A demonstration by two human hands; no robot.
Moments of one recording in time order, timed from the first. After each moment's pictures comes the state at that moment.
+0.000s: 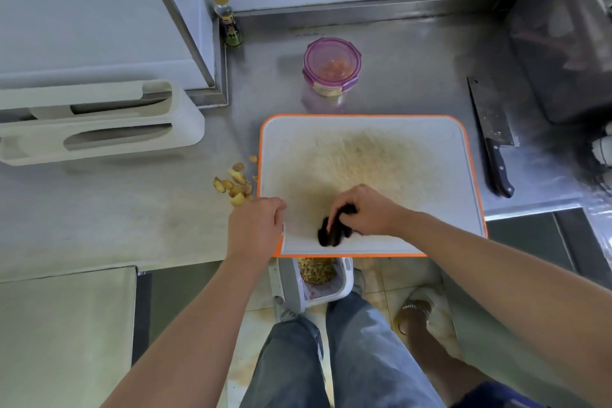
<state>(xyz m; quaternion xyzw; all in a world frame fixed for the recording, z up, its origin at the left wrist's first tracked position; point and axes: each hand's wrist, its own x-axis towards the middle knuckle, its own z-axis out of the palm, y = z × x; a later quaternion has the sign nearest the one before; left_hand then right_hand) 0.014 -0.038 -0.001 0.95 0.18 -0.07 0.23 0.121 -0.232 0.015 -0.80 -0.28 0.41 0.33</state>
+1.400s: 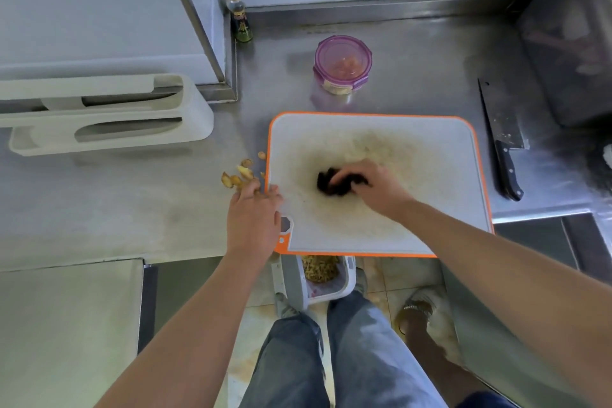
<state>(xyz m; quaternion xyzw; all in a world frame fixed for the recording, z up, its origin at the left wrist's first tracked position) 0.009 -0.027 -0.005 0.98 0.14 -0.06 0.14 0.144 -0.225 -0.004 -0.86 -0.23 0.26 0.37</state>
